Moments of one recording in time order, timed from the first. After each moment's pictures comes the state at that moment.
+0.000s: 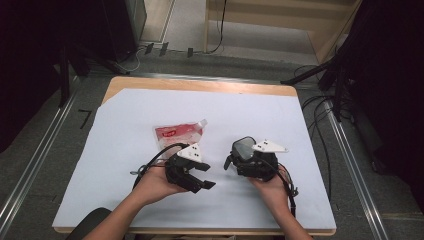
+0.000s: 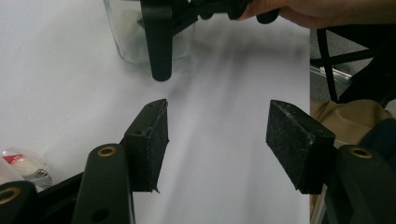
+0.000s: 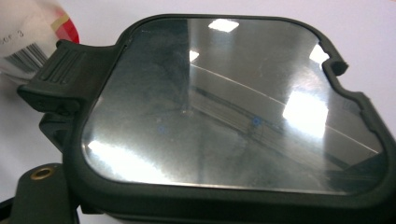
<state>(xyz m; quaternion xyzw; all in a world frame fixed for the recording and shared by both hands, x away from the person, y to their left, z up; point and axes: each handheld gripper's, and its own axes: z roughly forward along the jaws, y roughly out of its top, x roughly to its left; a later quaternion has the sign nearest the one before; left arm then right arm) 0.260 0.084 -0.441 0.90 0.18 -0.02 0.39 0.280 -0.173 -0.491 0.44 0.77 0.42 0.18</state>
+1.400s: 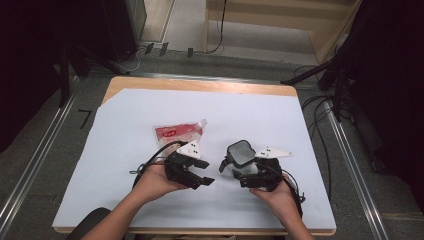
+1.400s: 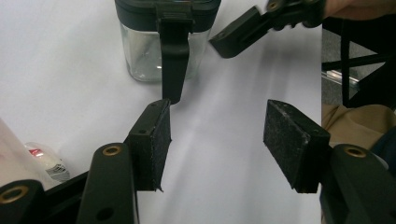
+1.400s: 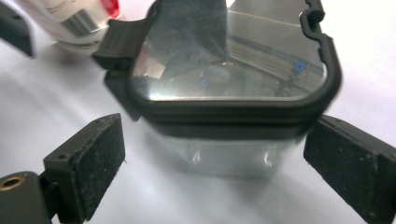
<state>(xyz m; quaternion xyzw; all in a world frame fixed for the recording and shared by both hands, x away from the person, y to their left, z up) 0.267 0.087 -0.442 0.90 0.20 -0.02 0.38 0.258 -0.187 -0.485 0.45 0.79 0.41 0.10</state>
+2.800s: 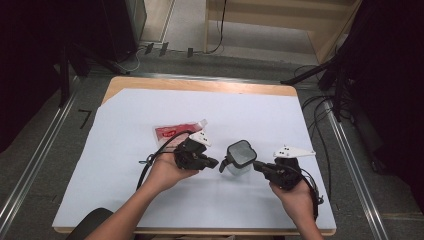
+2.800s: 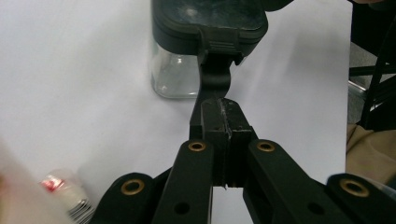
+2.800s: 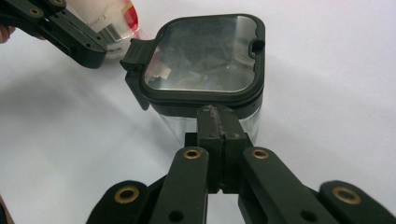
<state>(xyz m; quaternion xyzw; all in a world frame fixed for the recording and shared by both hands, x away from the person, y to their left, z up) 0.294 0.062 -0.443 0.90 0.23 -0.02 0.36 0.250 -0.224 -0.458 0.42 0.79 0.43 0.08</state>
